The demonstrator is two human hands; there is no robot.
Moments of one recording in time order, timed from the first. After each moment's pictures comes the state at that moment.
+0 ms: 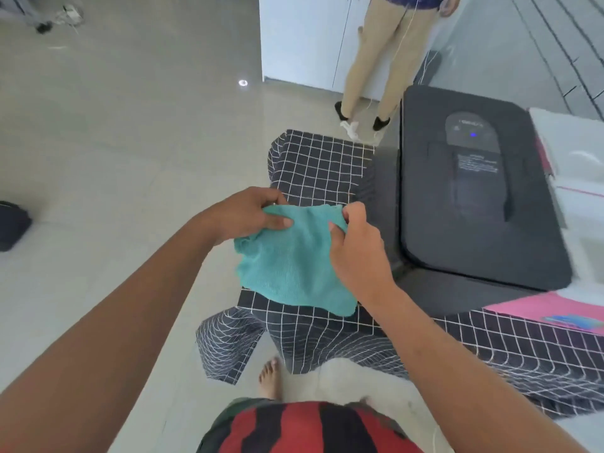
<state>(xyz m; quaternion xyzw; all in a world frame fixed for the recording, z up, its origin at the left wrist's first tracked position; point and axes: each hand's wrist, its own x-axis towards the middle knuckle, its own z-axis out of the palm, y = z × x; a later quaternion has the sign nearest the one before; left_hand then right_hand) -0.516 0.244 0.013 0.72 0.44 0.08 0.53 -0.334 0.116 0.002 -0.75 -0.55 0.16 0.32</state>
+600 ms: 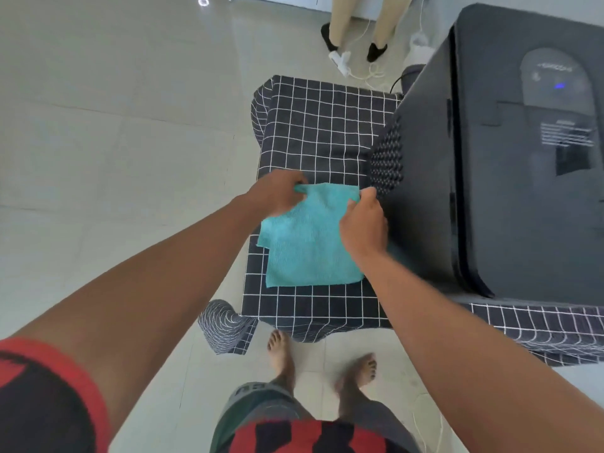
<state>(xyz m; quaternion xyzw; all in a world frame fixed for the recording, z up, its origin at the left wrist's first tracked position) -0.442 0.347 -0.125 0.83 0.43 -0.03 0.35 -0.309 0.217 -0.122 -0.89 -0.38 0.14 0.20</state>
